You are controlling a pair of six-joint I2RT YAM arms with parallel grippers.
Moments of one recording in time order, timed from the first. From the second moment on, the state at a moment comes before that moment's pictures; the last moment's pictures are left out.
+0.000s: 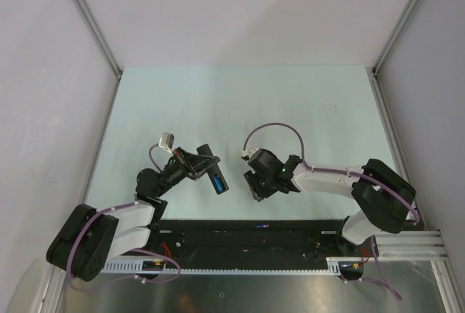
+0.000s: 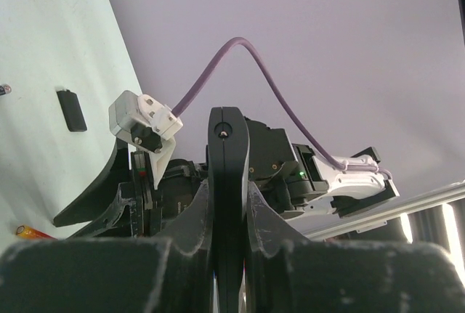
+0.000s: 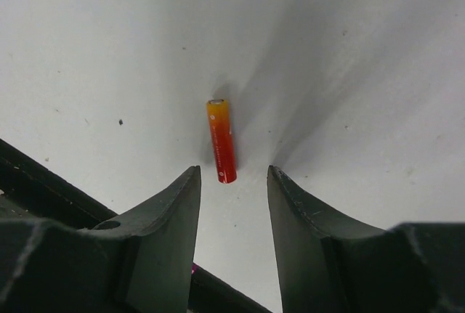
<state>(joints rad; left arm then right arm) -0.38 1.11 0.04 1.31 0.55 -1.48 0.96 1.53 0.81 -0.33 0.00 0.38</state>
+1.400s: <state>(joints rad) -0.38 1.08 0.04 1.31 0.56 -1.47 1.00 1.62 0.91 -0.44 0.06 0.33</state>
